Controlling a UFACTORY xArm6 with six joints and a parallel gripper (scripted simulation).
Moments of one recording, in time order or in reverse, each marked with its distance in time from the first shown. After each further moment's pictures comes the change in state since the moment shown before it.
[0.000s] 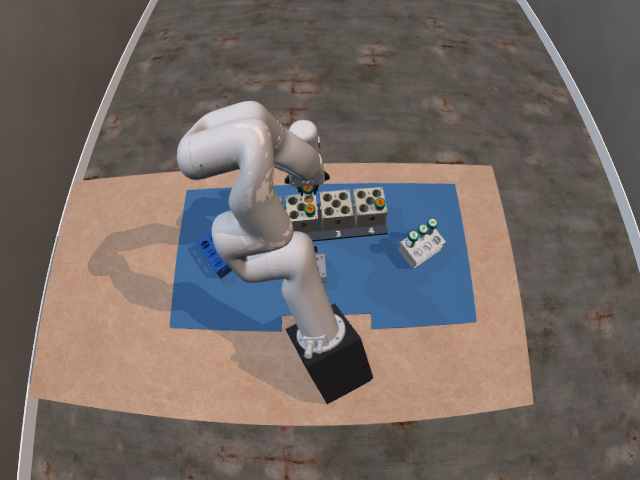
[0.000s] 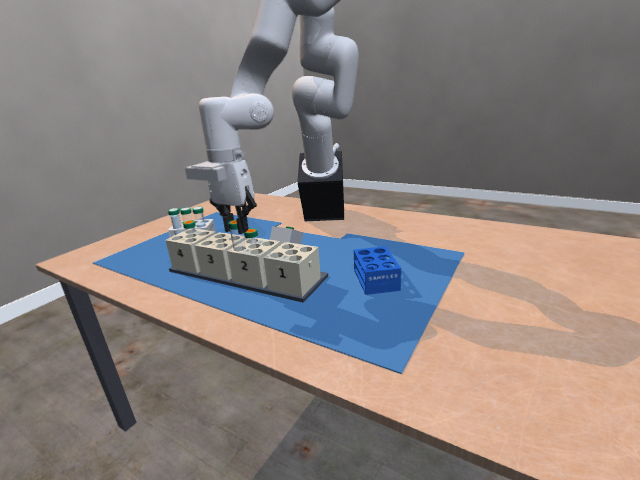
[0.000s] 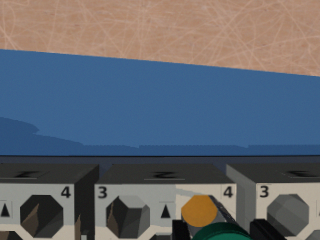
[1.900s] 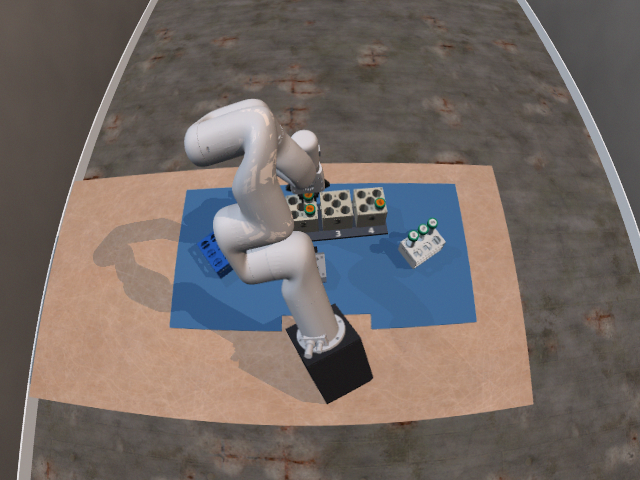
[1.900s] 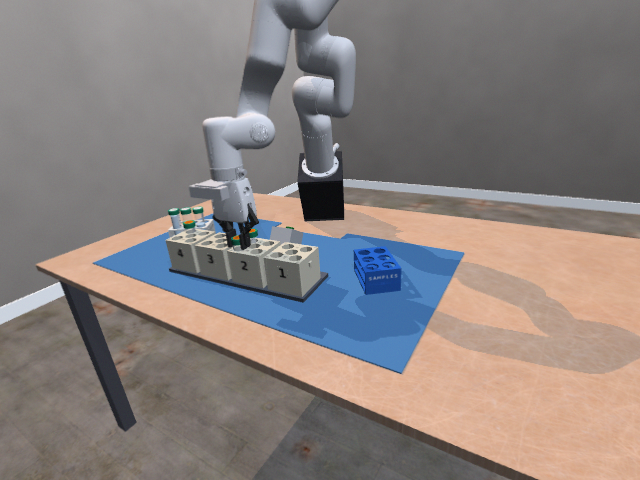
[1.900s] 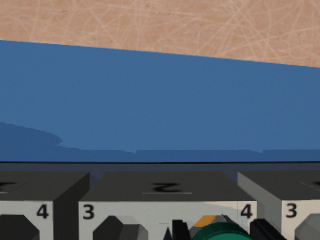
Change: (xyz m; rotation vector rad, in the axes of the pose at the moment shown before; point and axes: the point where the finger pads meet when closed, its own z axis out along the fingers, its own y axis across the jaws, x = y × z) arm 0.000 0.000 0.041 0.000 0.000 0.000
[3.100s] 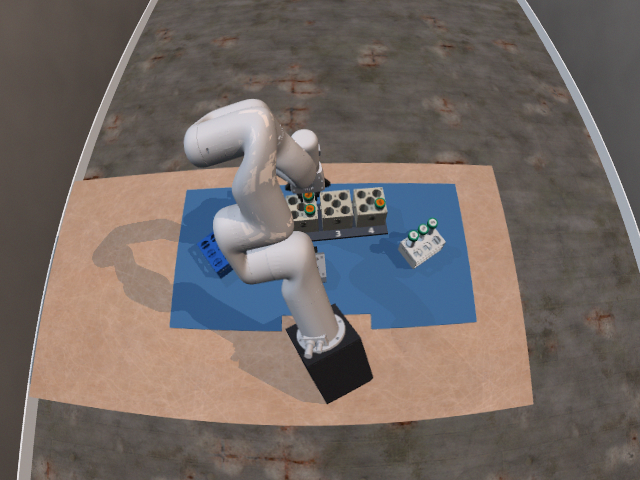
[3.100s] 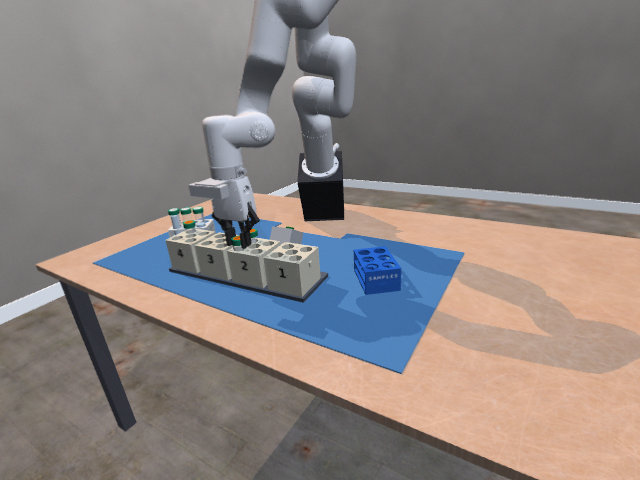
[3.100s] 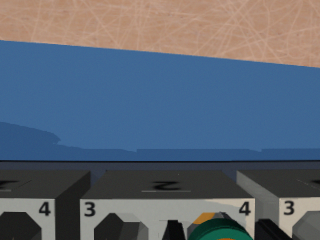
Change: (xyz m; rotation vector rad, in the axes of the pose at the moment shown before) arm 0.000 0.000 -0.003 0.000 -0.001 0.000
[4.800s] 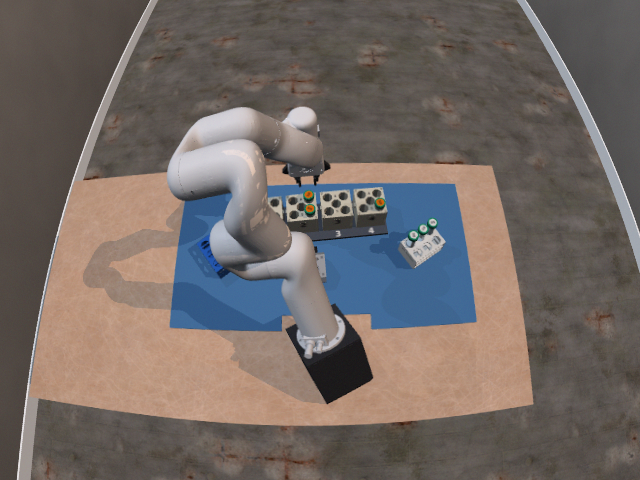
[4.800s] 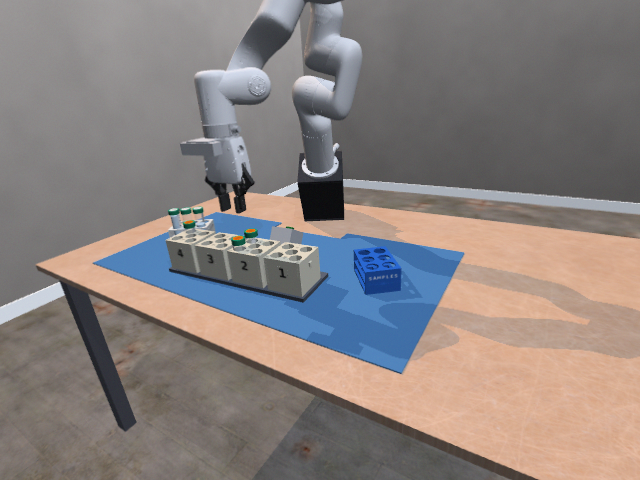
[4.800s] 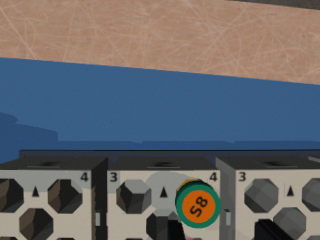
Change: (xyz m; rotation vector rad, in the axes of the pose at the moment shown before) arm 0.000 0.000 -0.090 0.000 0.000 0.000
